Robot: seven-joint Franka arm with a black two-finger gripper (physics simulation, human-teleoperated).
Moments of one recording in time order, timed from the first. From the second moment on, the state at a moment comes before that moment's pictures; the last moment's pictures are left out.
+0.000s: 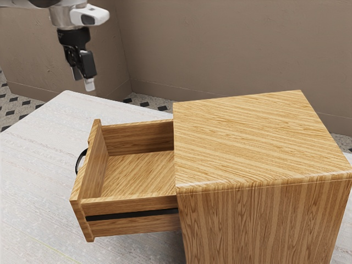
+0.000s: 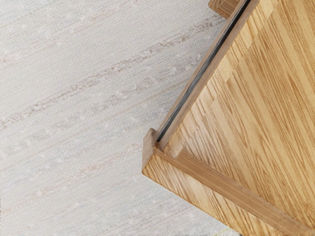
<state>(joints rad) 0.10 0.03 -0.07 -1.42 0.02 1.36 0.50</state>
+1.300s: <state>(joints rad) 0.08 -0.49 -0.06 -2.32 0.01 1.78 1.11</state>
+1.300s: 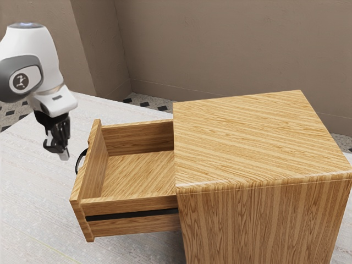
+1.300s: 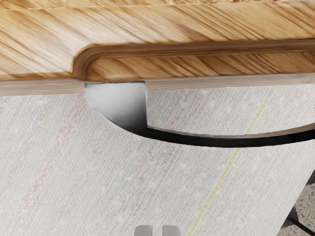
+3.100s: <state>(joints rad) 0.00 -0.33 -0.17 -2.19 -0.08 1.84 1.03</state>
